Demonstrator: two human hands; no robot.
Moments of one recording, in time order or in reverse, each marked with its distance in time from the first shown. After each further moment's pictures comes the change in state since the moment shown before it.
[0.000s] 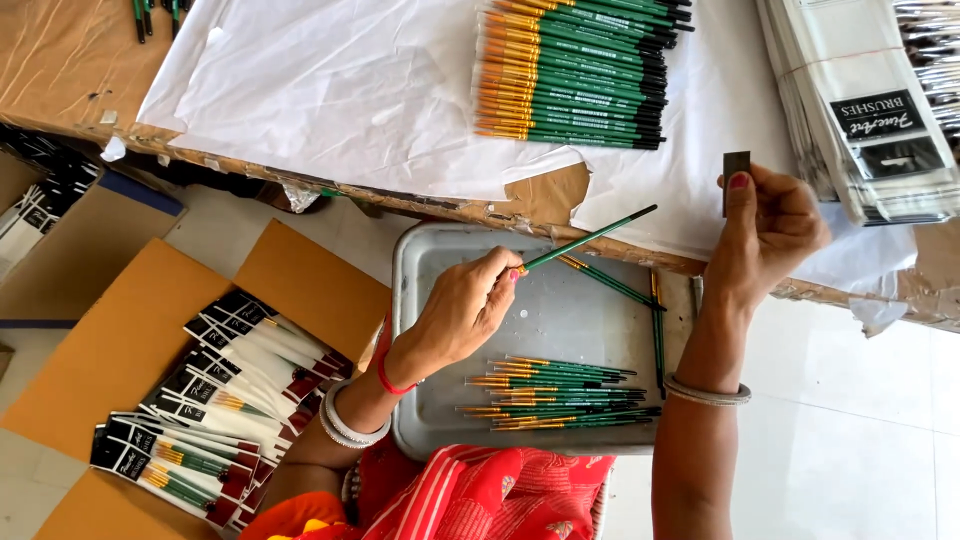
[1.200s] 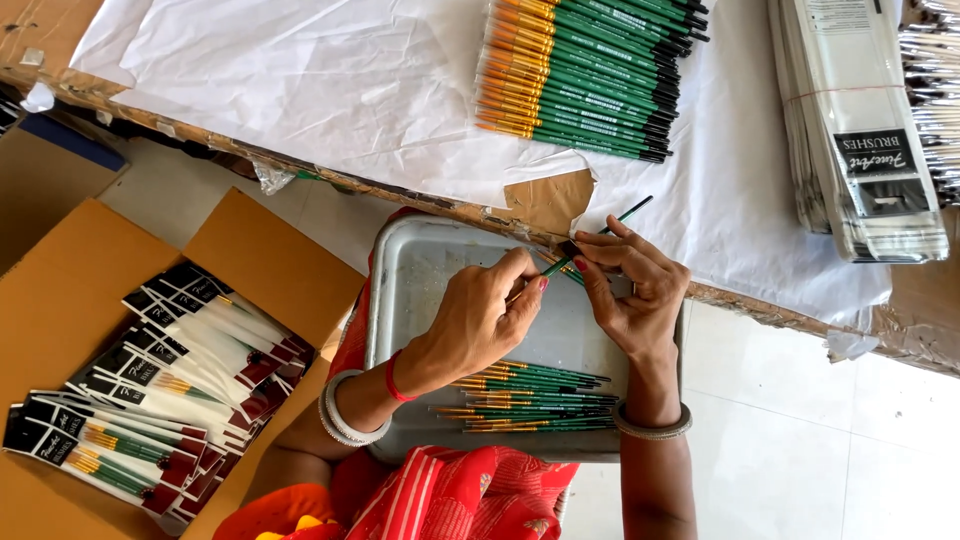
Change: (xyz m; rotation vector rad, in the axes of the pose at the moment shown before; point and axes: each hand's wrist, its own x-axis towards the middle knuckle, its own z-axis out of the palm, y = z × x) left_hand 0.015 0.010 0.022 -0.138 0.073 -0.059; right_hand -0.044 -0.055 0.058 -0.311 -0.617 -0.129
